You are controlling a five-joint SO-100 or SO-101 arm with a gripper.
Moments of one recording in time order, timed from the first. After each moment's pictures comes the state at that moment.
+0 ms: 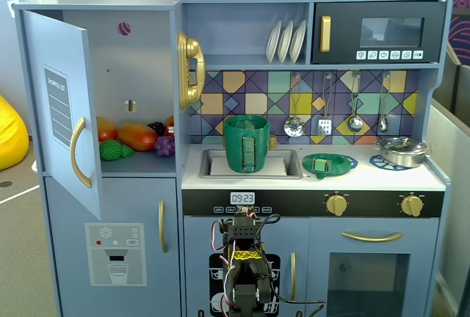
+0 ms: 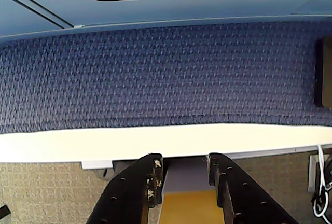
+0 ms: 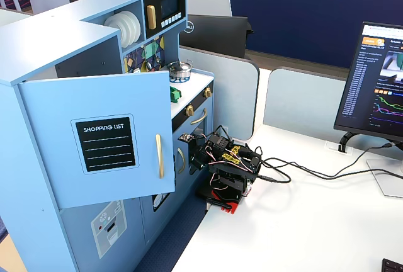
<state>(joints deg) -2.5 182.1 170.1 78.4 -90.4</state>
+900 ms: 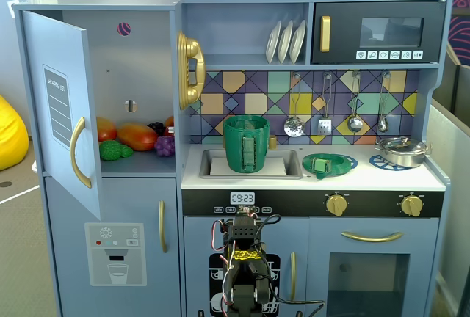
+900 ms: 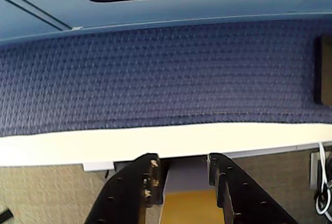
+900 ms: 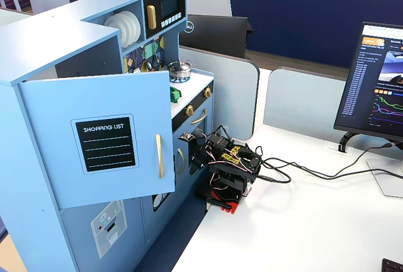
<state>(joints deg) 1.3 182.0 170.2 77.2 -90.3</state>
